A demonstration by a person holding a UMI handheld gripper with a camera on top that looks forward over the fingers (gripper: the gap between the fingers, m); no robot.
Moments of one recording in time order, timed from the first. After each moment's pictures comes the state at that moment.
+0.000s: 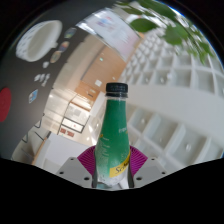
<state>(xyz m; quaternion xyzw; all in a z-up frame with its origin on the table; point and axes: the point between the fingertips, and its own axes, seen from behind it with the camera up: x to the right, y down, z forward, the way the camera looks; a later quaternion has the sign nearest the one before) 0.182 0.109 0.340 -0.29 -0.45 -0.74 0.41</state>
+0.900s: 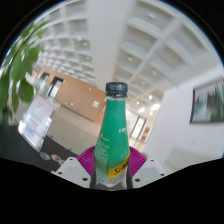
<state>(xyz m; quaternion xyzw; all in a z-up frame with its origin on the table) 0.193 0.102 0.306 -0.65 -0.14 -0.19 0.73</state>
